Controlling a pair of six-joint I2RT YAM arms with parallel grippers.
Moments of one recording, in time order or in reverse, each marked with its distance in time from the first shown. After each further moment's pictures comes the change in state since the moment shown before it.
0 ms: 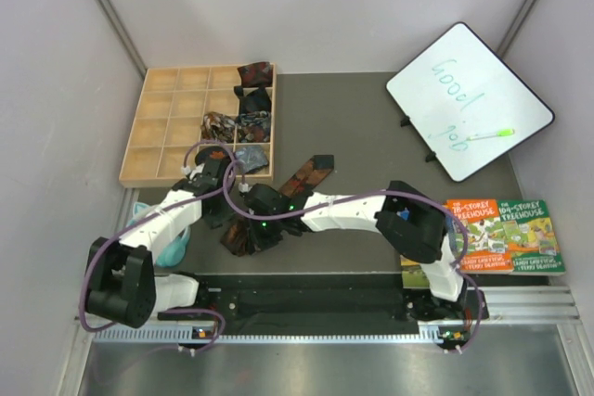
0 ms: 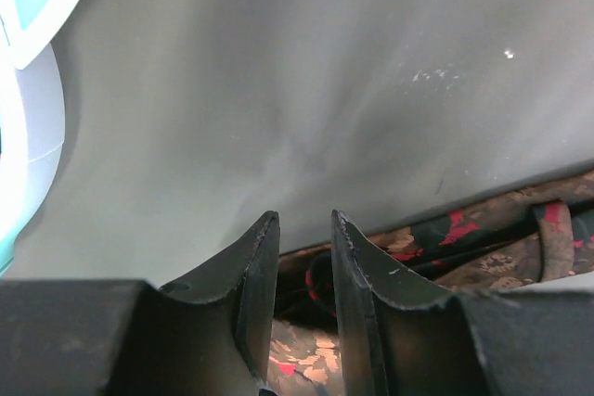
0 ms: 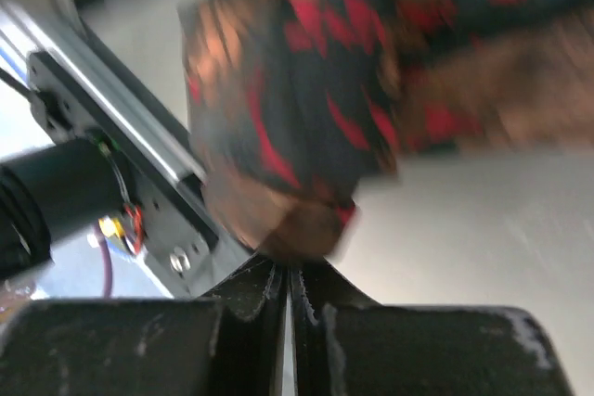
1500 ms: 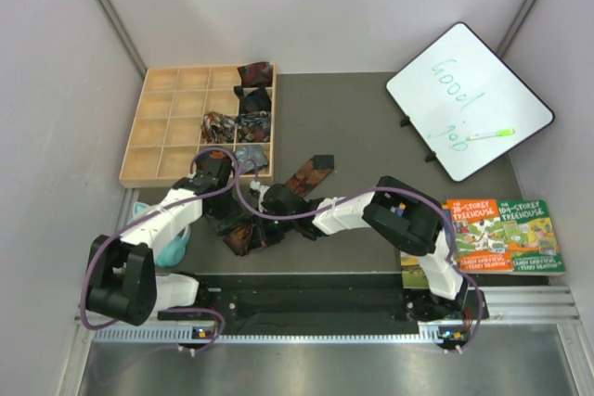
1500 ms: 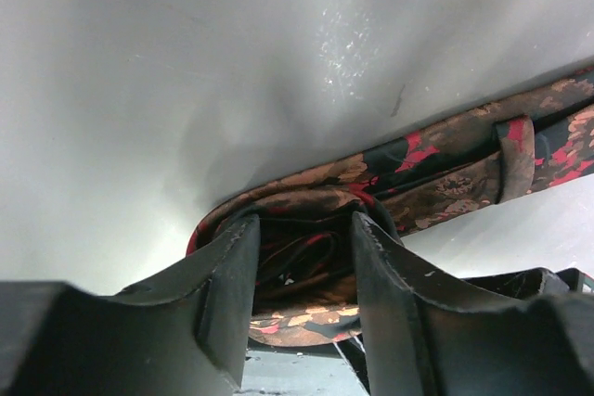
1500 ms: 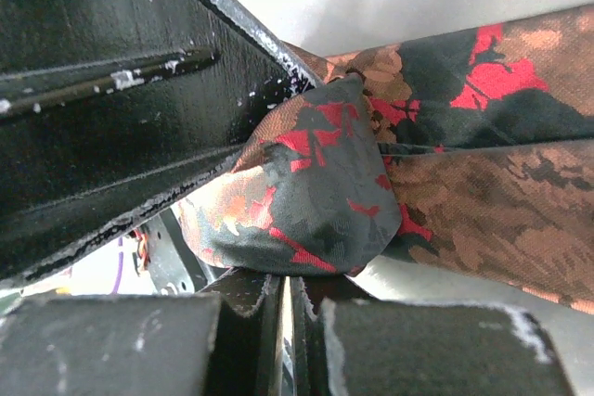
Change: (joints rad) left arm 0.001 0.014 0.004 -0.043 0.229 -0.055; right arm -0.085 0.076 -0.212 0.534 -0.163 0.028
